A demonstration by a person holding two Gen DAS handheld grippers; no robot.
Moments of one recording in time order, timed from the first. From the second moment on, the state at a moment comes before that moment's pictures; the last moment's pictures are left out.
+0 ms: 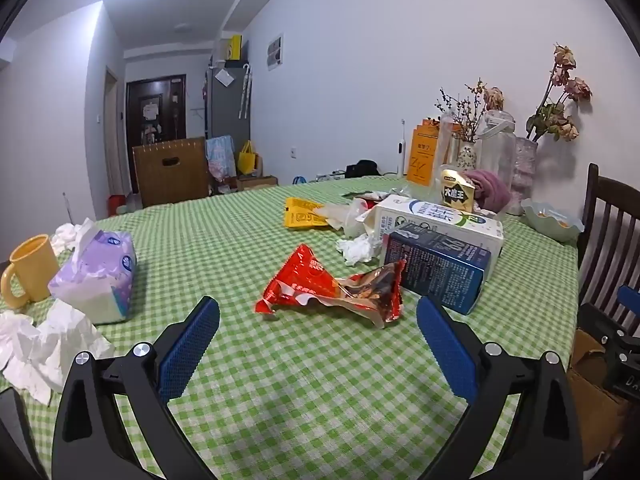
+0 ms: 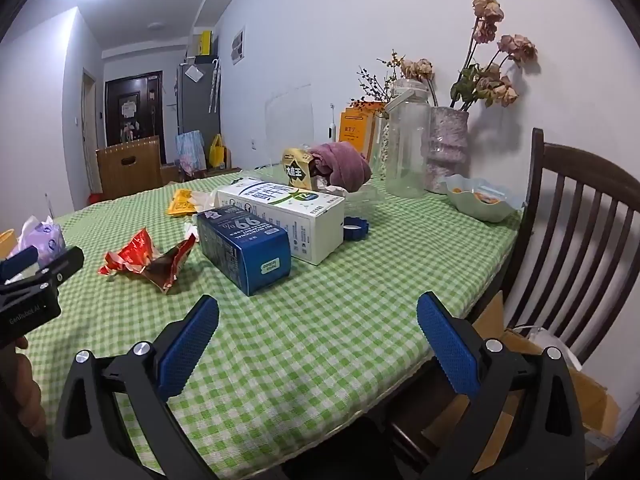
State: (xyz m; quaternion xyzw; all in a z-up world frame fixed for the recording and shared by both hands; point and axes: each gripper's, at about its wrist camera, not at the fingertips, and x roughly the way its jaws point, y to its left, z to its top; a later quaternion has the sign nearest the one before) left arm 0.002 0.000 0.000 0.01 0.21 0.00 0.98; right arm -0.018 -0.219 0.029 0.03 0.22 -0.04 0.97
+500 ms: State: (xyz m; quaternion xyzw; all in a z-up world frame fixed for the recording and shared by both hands) left arm 0.000 0.005 0.002 -0.01 0.20 0.01 0.98; right arm -0.018 -0.220 0.029 0.04 0.21 -0.03 0.98
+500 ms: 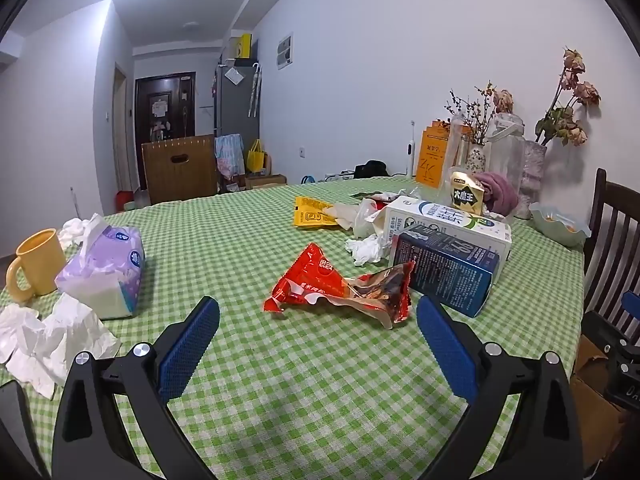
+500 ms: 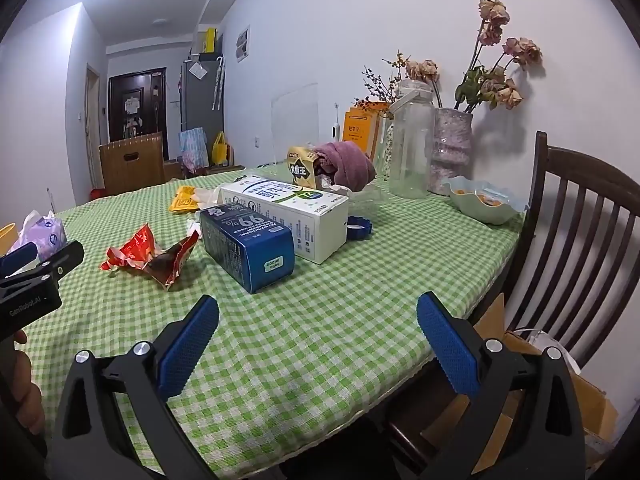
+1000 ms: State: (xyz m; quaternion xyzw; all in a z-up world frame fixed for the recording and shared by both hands) left arm 0.000 0.003 0.001 -0.01 0.20 0.01 0.98; right arm -0.018 -0.220 0.027 0.04 0.22 -0.04 0.98
